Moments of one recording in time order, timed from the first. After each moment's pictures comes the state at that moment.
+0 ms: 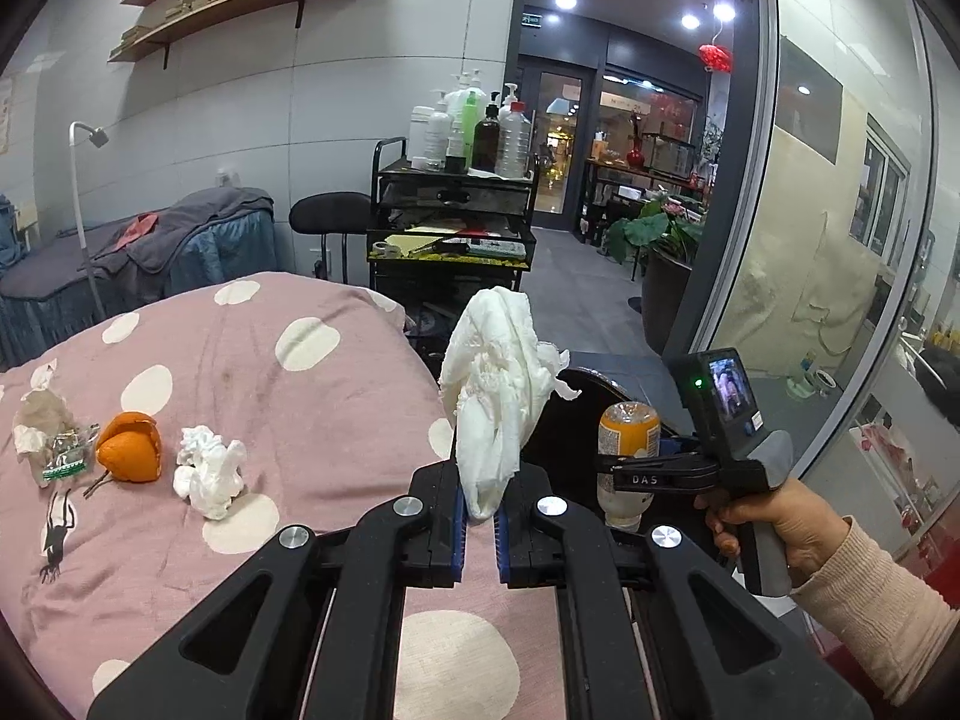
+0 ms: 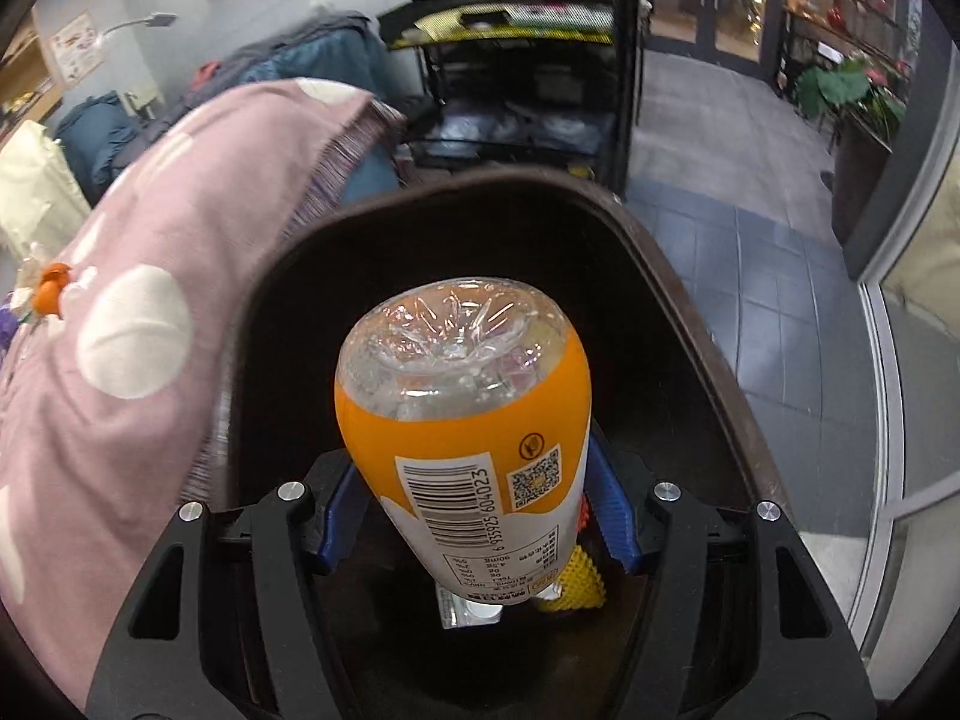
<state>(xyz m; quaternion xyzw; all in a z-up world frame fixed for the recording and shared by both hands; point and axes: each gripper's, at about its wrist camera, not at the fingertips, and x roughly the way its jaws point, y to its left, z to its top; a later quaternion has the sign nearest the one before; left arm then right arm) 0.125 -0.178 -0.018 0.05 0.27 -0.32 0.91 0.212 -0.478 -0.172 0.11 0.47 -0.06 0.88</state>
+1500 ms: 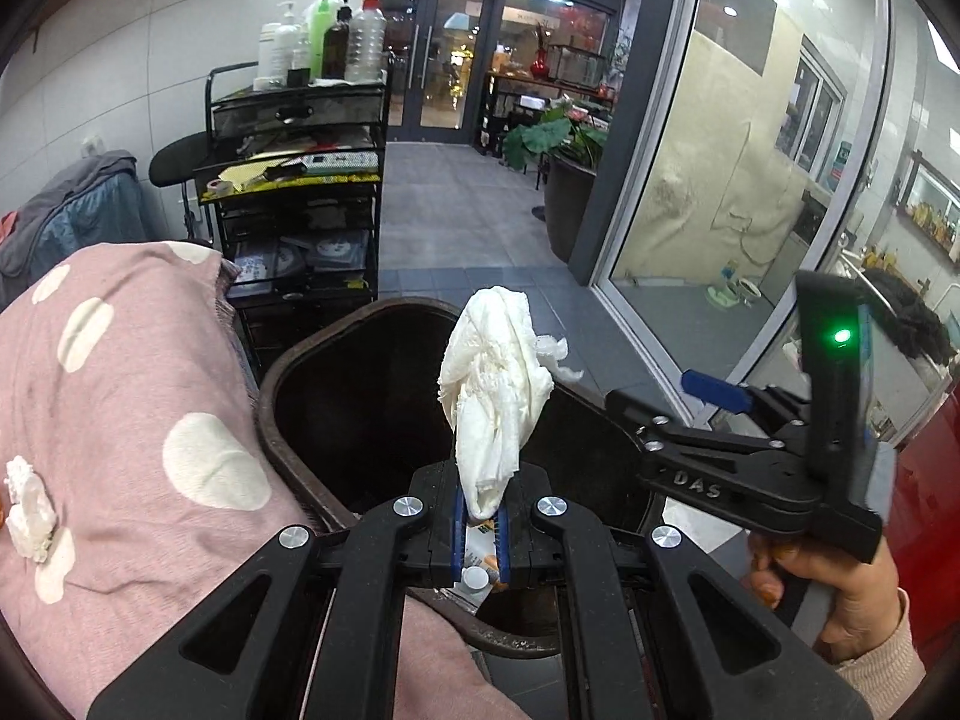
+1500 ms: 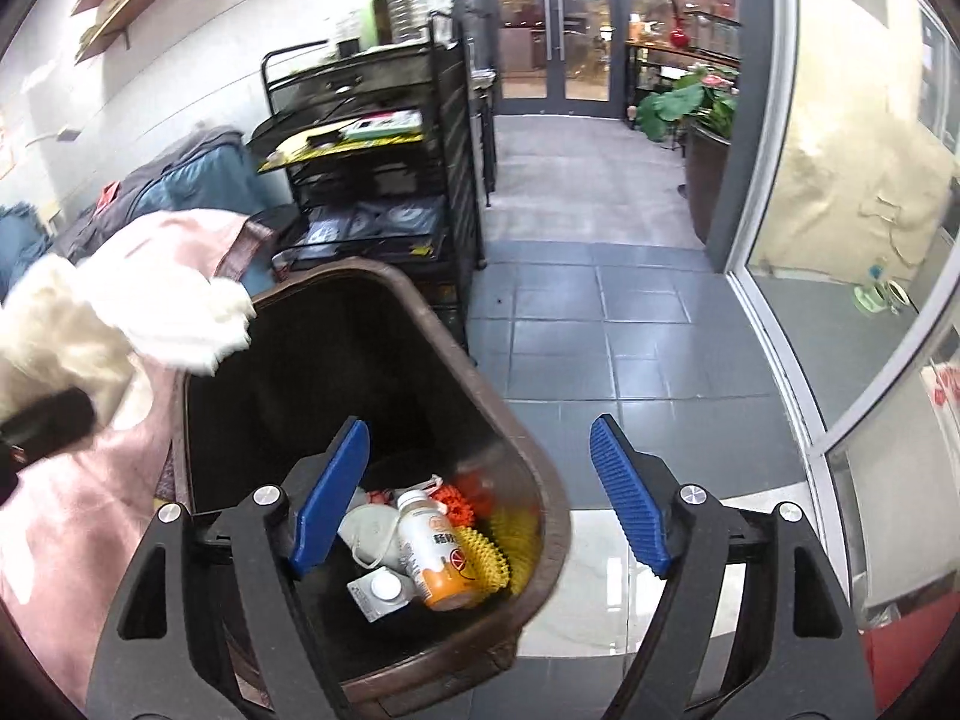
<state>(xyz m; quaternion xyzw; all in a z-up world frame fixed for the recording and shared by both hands) 0.136 -0.313 -0.060 0.10 0.36 -0.42 0.83 0.099 -0.511 -0.111 0.14 0.36 -0.23 0.89</state>
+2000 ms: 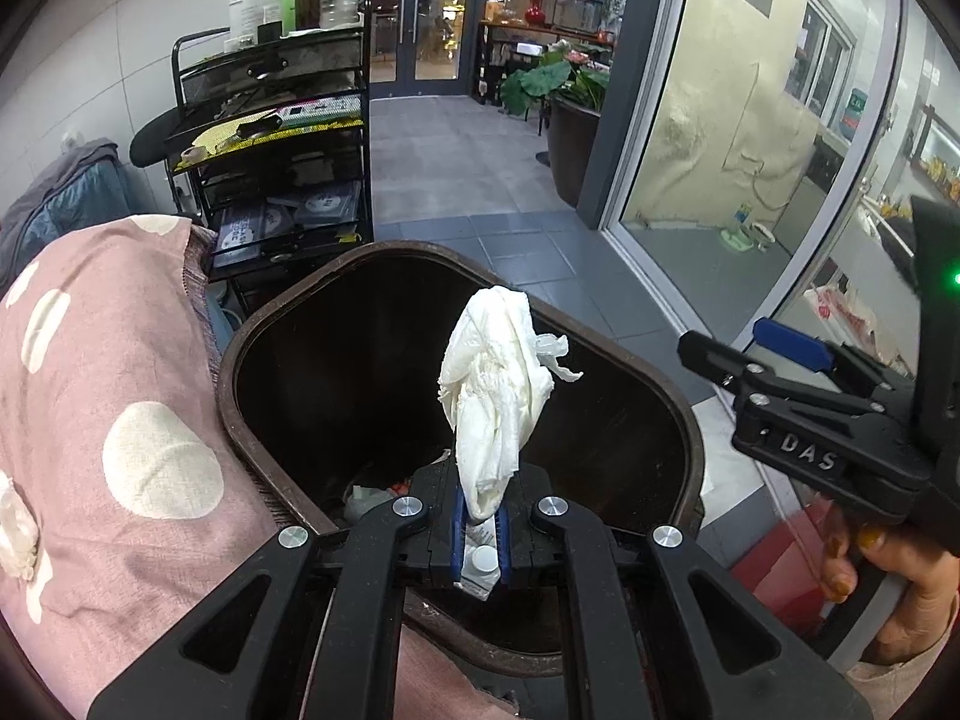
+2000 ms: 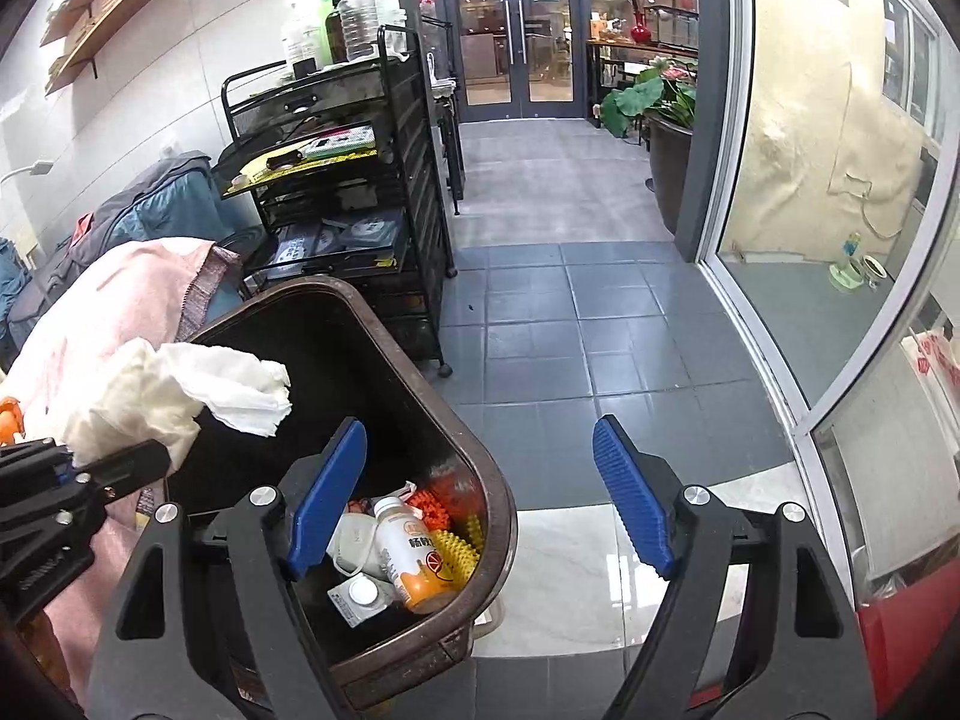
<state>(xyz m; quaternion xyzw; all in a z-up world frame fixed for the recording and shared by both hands) 0.141 -0.348 -0.090 0.16 0.40 -0.41 0.81 0.081 -0.530 -0.110 0.16 0.35 -0.26 0.89</state>
